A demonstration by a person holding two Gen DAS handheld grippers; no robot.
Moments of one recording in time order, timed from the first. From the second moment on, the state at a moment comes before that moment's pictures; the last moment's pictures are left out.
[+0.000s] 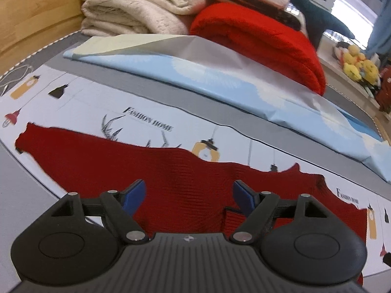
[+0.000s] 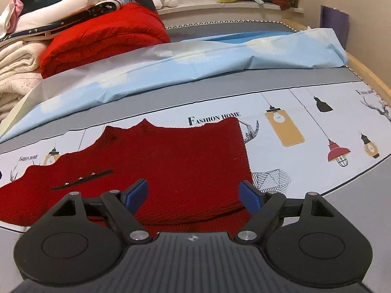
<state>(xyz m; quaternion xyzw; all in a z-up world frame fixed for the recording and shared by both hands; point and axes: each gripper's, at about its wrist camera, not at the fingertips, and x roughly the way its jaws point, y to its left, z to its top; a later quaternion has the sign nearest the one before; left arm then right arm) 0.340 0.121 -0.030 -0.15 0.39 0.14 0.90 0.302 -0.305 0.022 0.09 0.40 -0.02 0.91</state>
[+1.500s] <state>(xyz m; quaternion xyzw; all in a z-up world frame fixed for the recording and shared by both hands) 0.297 0.377 -0.104 -0.36 0.38 0.29 0.80 0.325 -0.266 0.023 0.10 0.42 0.02 0.90</state>
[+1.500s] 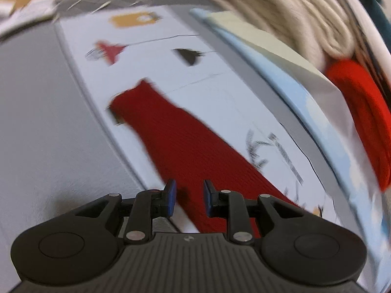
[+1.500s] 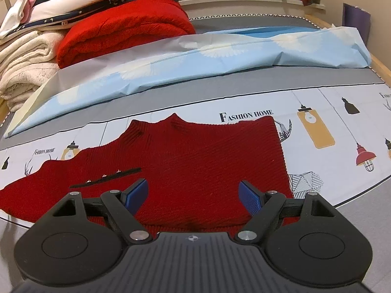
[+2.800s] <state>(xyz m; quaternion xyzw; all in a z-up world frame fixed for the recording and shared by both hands) 0.325 0.370 -0.138 -0.36 0.37 0.29 0.81 0.332 -0.262 0.011 0.07 0.43 0.02 0.90</state>
